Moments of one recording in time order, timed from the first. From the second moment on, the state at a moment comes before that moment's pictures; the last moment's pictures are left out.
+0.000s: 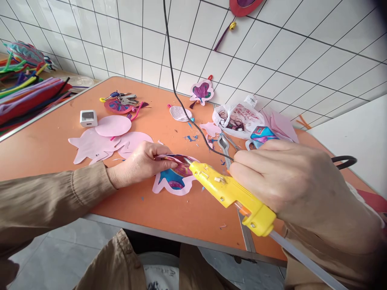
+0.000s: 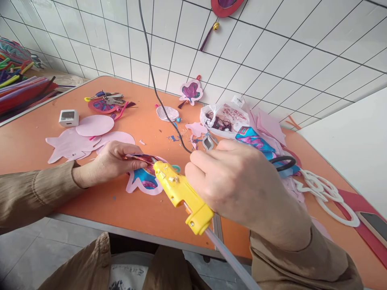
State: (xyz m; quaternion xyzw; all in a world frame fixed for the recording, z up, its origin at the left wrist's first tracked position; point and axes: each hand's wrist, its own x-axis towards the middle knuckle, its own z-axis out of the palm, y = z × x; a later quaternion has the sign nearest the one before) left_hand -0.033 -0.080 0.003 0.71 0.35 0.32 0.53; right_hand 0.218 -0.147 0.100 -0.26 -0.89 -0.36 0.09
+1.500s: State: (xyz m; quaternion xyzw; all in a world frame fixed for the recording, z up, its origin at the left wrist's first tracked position) left_hand -0.030 -0.083 0.008 0.71 0.37 0.35 0.49; right_hand 0.217 -0.150 0.100 -0.27 -0.90 -0.35 0.06
